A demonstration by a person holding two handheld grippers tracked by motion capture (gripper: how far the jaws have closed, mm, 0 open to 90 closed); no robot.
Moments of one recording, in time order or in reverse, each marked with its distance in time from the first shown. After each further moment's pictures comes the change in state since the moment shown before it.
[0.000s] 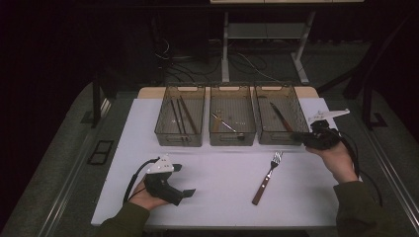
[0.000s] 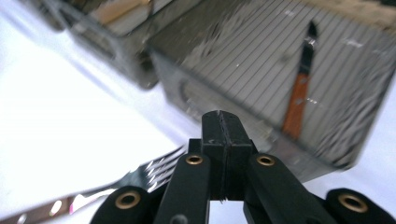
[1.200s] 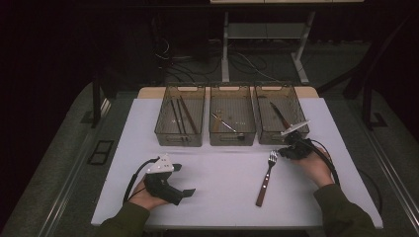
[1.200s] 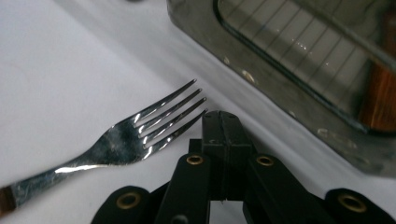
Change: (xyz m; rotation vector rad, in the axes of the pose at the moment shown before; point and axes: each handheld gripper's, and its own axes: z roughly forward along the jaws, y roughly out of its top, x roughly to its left) left arm 0.001 0.000 0.000 0.004 0.003 0.000; right arm 0.026 -0.009 0.068 0.261 -0.077 -0.051
